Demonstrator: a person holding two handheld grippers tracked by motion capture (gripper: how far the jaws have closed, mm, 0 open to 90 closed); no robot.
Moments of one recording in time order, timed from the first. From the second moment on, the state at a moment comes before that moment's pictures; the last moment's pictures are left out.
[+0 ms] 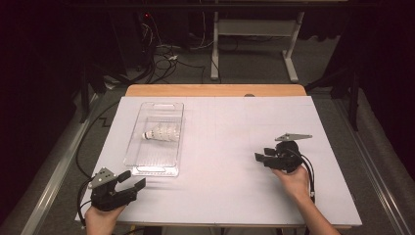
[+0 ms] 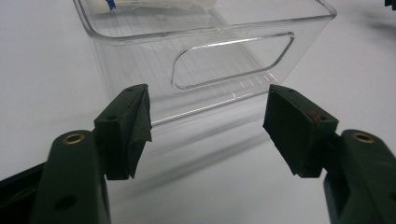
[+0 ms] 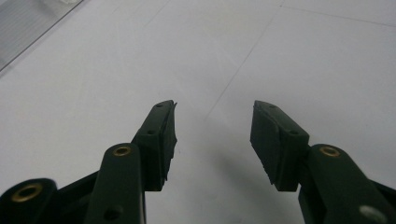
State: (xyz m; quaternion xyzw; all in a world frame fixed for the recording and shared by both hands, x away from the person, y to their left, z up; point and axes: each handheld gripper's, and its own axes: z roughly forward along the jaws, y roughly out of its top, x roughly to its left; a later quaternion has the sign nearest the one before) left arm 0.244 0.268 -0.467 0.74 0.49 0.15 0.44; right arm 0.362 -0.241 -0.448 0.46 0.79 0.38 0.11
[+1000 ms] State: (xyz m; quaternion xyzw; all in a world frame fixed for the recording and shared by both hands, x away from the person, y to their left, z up) left arm 0.244 0.269 -0.467 0.74 0.49 0.15 0.44; right arm 0.345 -0.265 -0.451 0.48 0.77 0.39 0.14
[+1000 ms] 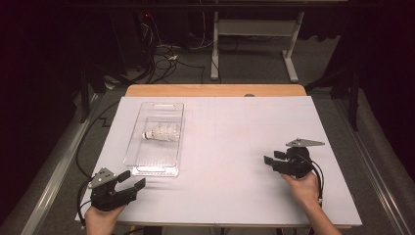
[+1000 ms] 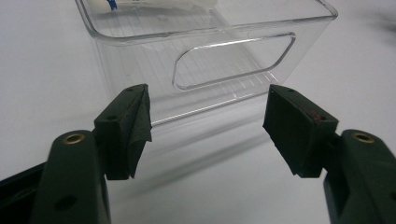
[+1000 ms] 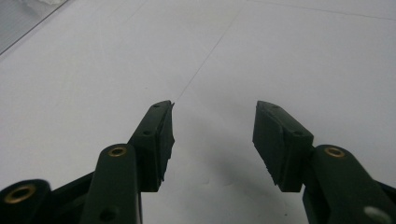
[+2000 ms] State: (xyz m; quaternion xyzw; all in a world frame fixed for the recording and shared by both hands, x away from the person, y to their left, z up) left arm 0.244 0.269 -0.467 0.74 0.49 0.15 0.44; right arm 0.324 -0.284 -0.455 0.49 0.76 0.40 0.15
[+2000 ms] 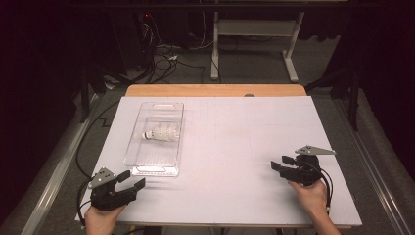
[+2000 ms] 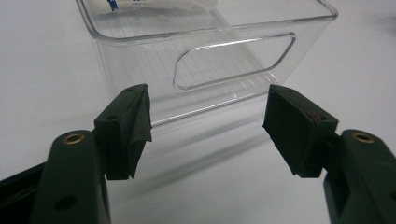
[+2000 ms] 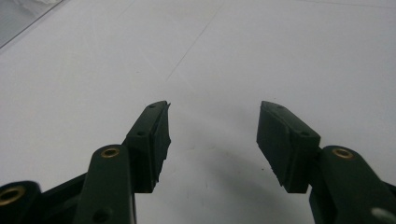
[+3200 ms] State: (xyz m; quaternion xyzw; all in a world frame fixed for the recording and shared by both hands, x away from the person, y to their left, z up) left arm 0.244 0.270 -0.467 0.73 0.49 0.15 0.44; right arm 0.301 -0.310 -0.459 0.51 0.73 0.41 0.18
